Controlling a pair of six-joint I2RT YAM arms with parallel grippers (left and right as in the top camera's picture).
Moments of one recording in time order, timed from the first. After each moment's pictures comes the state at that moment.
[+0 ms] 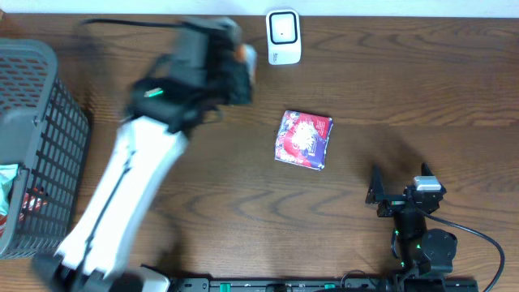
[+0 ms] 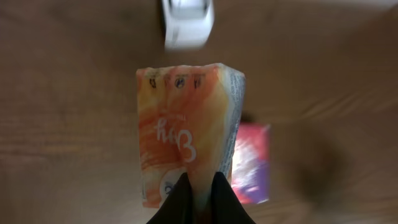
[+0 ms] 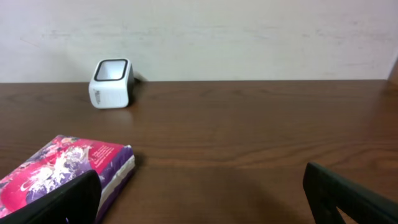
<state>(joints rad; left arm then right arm) -0.42 1.57 1.64 -0.90 0.12 -0.39 -0.01 0.01 0.01 -0.07 -0.05 0.02</state>
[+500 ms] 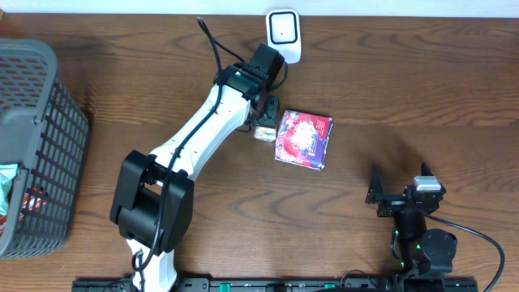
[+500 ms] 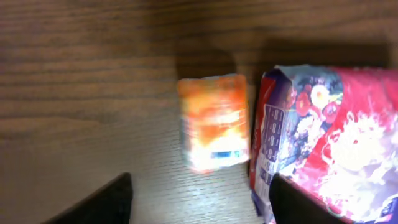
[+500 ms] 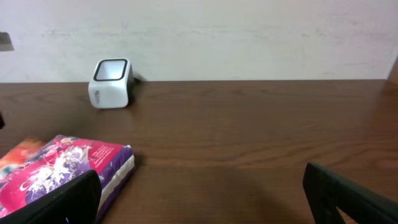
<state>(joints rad) -0.51 1.97 1.63 -0.92 -0.02 -0.34 -0.01 0.01 0.01 -0.07 -0.05 0.02</state>
